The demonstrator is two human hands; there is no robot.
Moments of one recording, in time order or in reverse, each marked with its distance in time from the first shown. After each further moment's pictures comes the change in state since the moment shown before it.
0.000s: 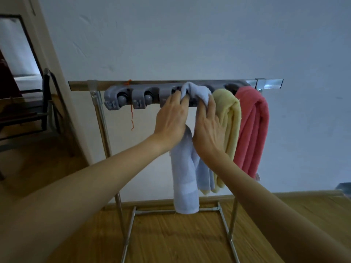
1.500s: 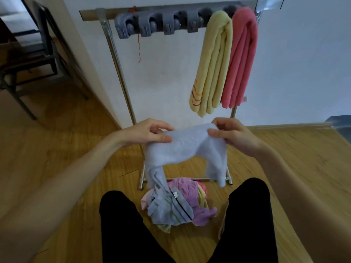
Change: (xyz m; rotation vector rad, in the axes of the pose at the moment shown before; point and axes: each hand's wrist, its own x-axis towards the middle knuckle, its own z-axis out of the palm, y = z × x) left_hand -0.206 0.015 -0.158 -0.924 -1.156 -0.384; right_hand -0.197 0.029 -0.172 1.194 -0.972 0.417
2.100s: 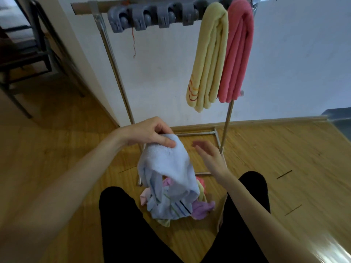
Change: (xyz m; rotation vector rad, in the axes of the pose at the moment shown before) left_hand 0.004 0.009 0.014 0.004 -0.107 0.009; right_hand -0.008 0.085 0.081 -0.007 0.453 0.197
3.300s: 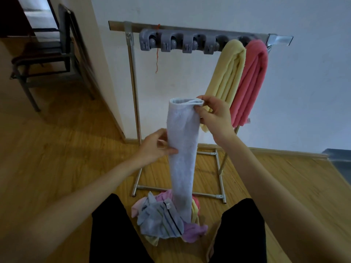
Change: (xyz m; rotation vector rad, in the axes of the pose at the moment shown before) left_hand 0.009 -0.060 0.024 -0.027 0.699 0.044; right_hand 0.047 -0.164 0.003 0.058 0.017 -0.449
